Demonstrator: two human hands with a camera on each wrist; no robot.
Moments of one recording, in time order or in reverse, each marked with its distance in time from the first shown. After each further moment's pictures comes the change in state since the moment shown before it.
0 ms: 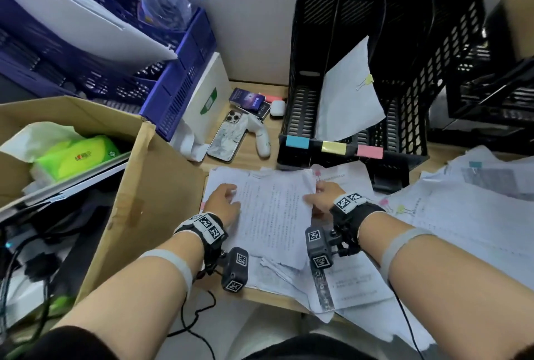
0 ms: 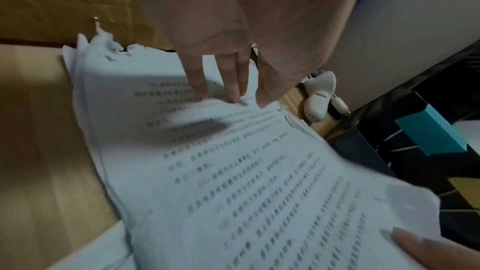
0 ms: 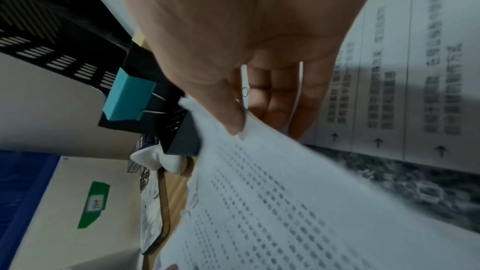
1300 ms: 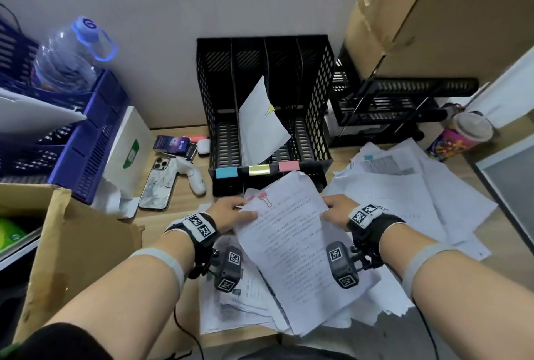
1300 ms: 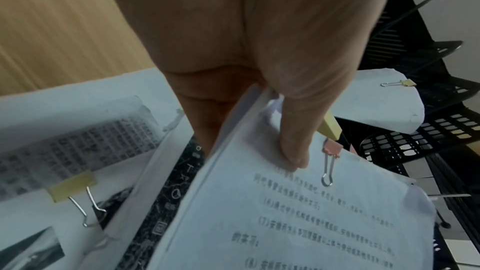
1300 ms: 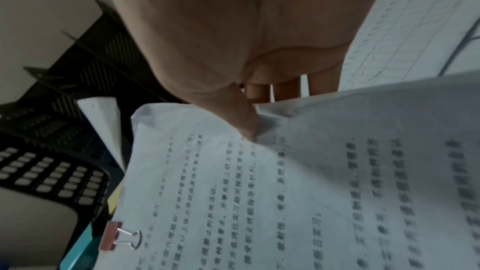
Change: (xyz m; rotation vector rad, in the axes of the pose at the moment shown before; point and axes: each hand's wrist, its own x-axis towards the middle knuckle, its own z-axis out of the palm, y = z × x) left_hand -0.038 0.138 0.045 -0.055 -0.624 0.162; right_hand -0.090 0.088 -0.101 -0.032 0.233 0.005
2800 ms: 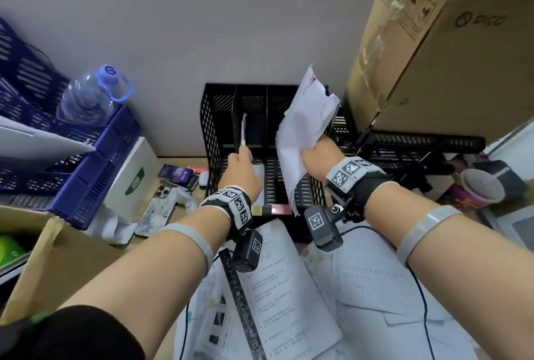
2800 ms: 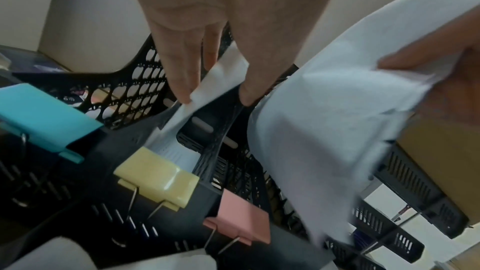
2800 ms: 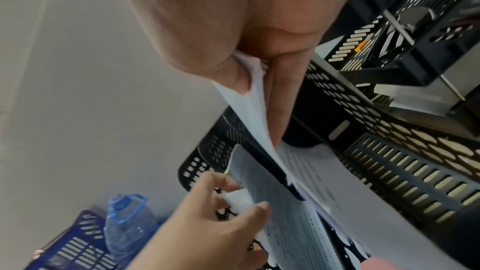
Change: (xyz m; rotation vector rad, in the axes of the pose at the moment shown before) left_hand 0.038 0.153 0.019 0.569 0.731 0.331; right_hand 0.017 -0.145 -0.133 0.110 0.318 -0.367
